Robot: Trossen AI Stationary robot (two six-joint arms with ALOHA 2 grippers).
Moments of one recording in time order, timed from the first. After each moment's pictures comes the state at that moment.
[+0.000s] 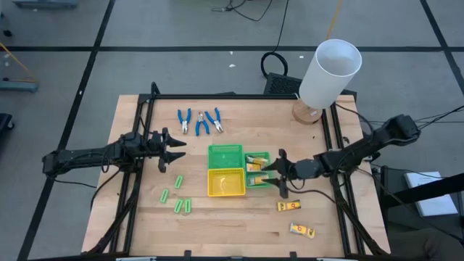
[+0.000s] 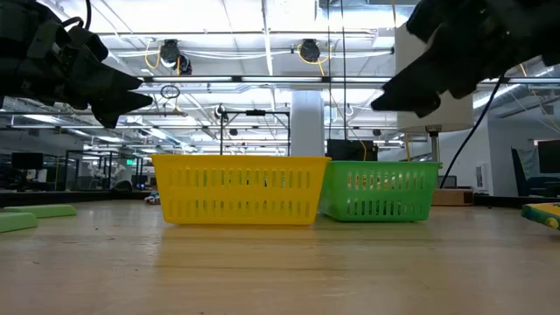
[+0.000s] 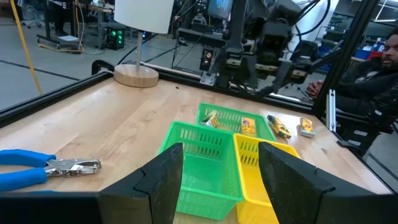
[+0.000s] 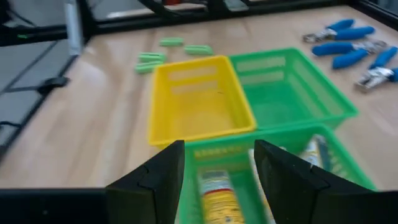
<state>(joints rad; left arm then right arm) 0.20 0.24 0.02 0.16 0.15 -0.19 0.34 1.22 0.43 0.41 0.31 0.25</state>
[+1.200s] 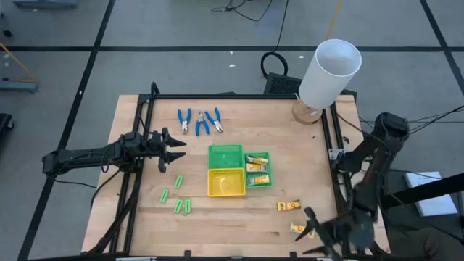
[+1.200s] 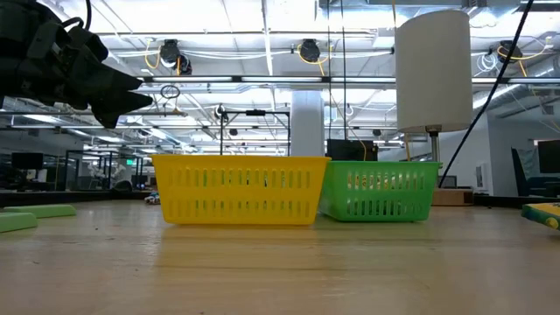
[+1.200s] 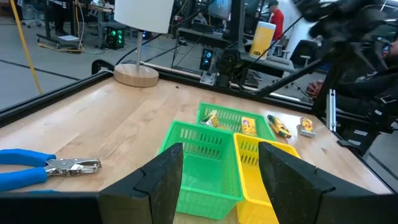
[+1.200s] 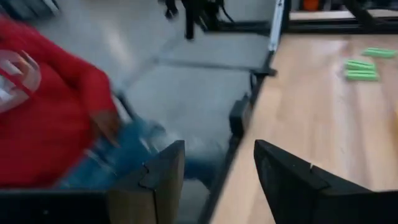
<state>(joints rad) 0.20 0.24 0.02 0.16 0.15 -0.19 1.12 1.34 0.87 0.01 0.57 0.47</state>
